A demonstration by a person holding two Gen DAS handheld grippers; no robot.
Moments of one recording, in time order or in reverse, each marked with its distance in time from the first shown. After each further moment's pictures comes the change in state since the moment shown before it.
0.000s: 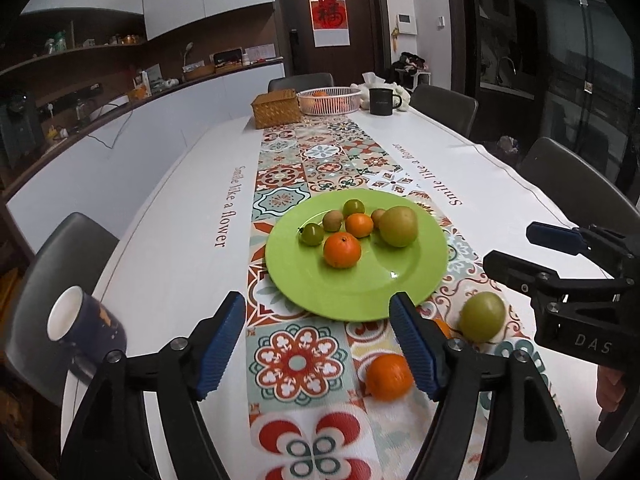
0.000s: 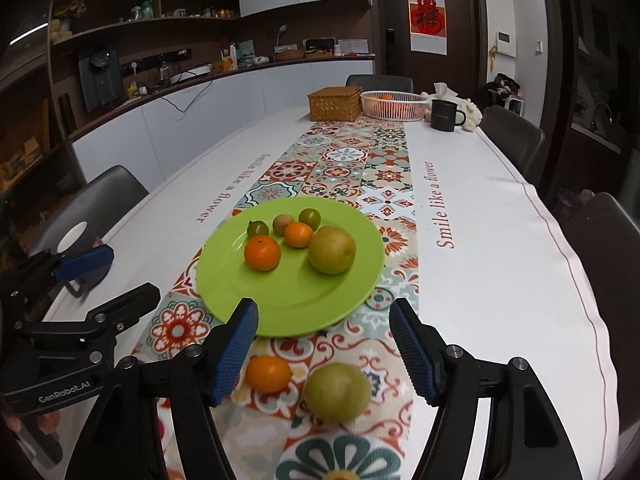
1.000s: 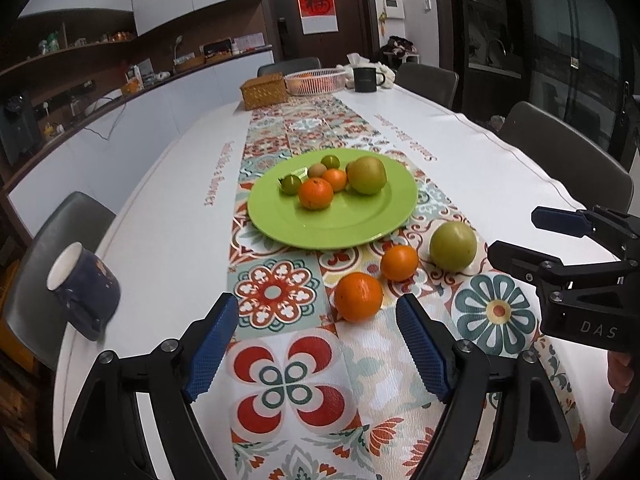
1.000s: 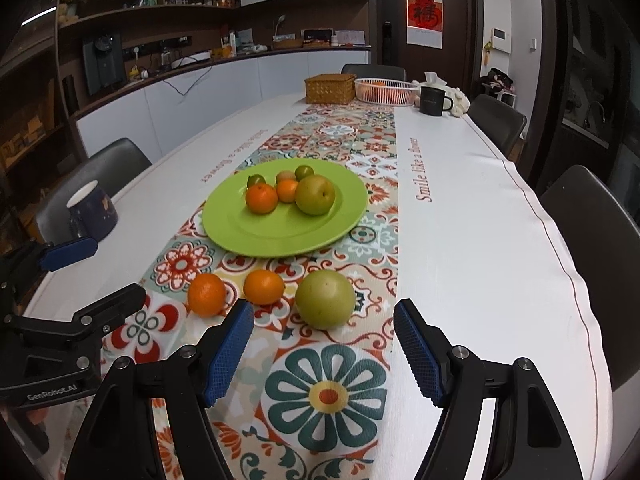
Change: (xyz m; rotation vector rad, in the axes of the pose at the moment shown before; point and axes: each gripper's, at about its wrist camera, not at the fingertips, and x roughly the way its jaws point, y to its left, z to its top) left arm -0.017 -0.027 -0.054 0.040 0.062 -0.013; right arm -0.033 -0.003 -0.056 -0.023 0.047 -0.031
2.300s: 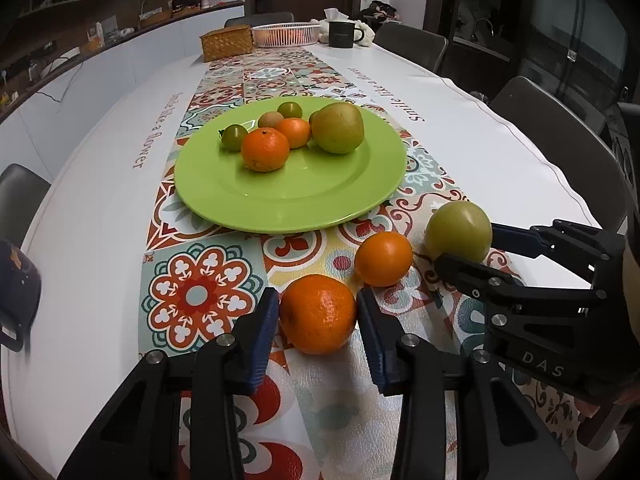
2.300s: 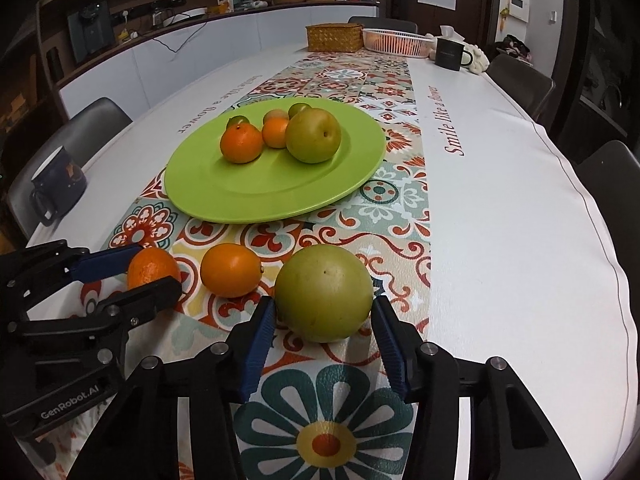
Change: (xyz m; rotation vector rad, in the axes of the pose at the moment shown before) left arm 0.077 -0.012 0.011 -0.027 0.145 -0.147; right arm 0.083 -0.003 -0.002 -0.012 0.158 0.018
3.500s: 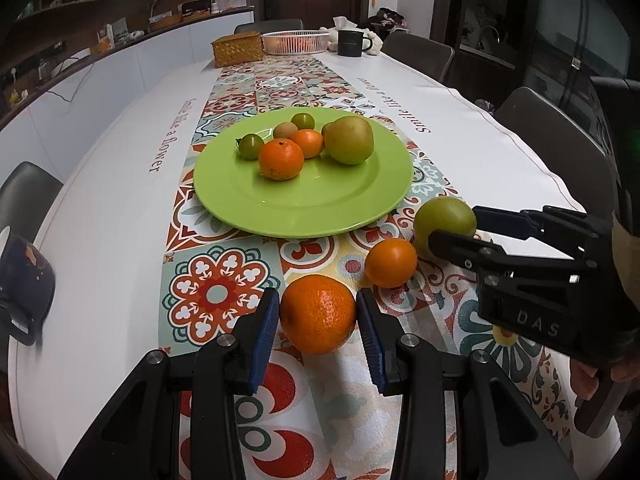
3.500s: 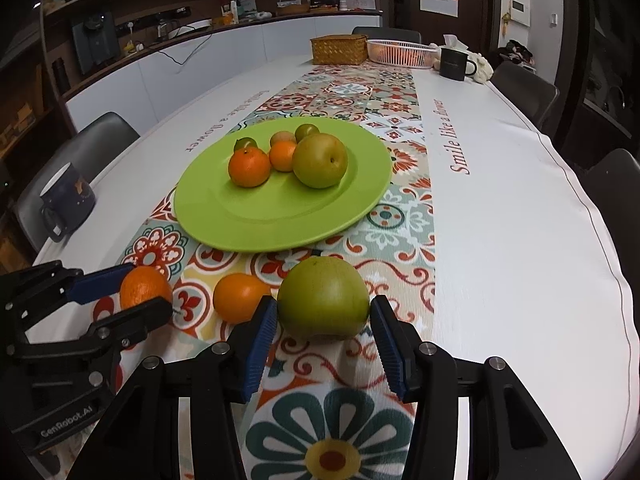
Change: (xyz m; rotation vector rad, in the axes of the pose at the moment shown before) left arm -0.014 0.008 0.002 -0.020 -0.021 0.020; right arm -0.004 0.000 0.016 0.006 -0.038 0.030
